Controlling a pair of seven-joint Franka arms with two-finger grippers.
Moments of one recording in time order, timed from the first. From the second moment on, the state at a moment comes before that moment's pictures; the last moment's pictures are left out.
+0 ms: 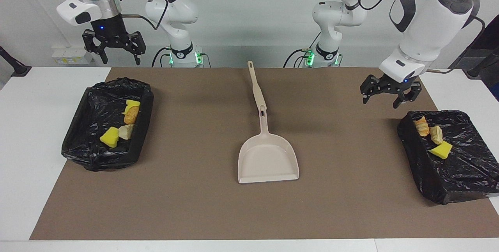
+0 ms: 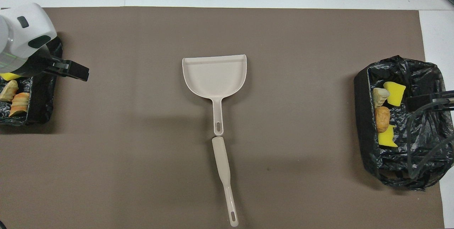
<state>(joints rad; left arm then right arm) -0.18 0.11 0.06 -1.50 -0.01 1.64 0.15 -0.10 -0.13 0.10 -1.66 -0.10 1.58 -0.06</state>
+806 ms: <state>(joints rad) -0.13 -0.03 0.07 -1.59 -0.01 1.51 0.20 -0.10 -0.13 0.07 -1.66 -0.10 1.57 -0.06</state>
